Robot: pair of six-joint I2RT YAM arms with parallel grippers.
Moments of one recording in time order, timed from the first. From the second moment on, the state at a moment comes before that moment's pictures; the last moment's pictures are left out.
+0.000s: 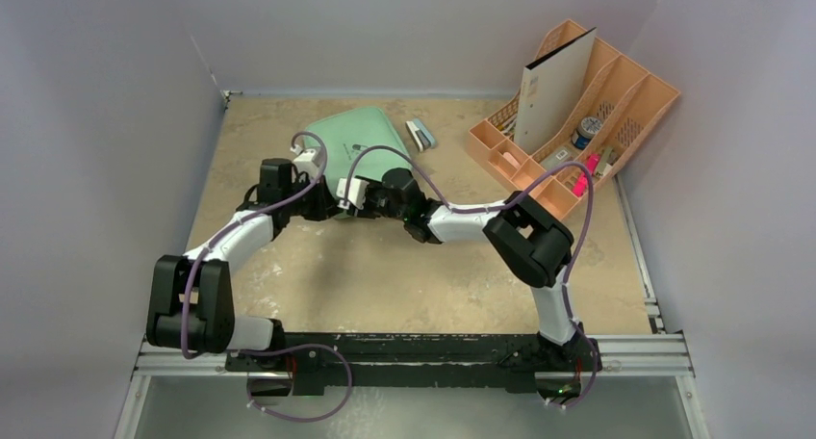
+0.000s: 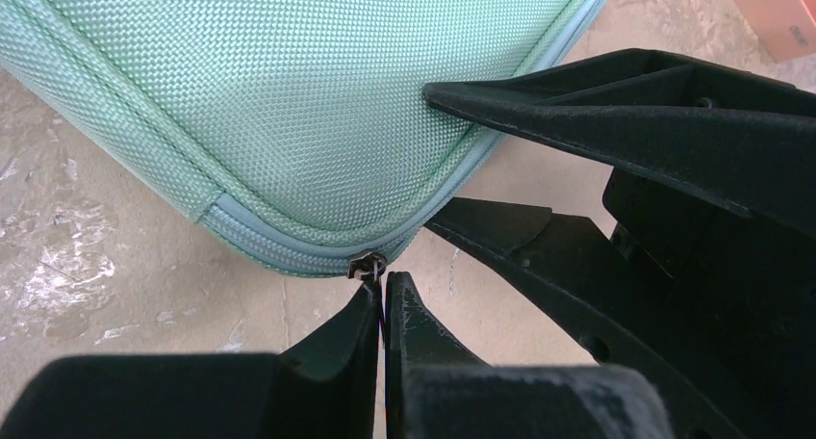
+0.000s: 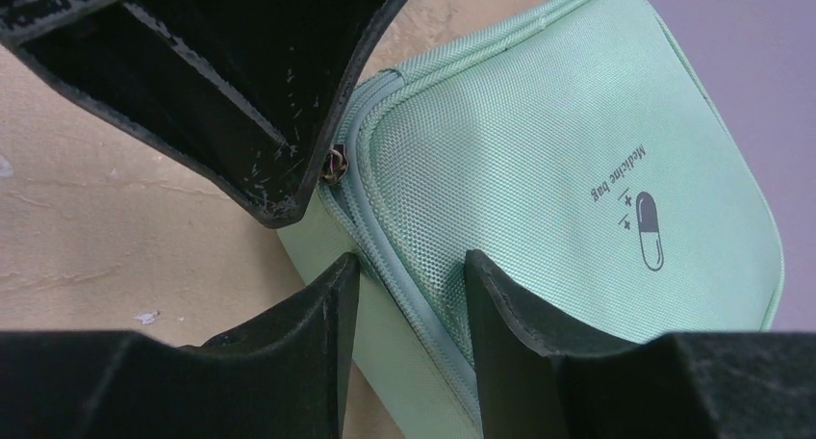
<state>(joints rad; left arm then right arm) -0.10 1.37 0.72 -0.08 0.55 -0.19 0.88 2.04 1.21 0.51 -0.22 -0.61</state>
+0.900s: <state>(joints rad) -0.27 1.32 0.83 -0.28 0.36 -0.25 0.89 1.94 1.11 0.57 -0.09 -0.36</state>
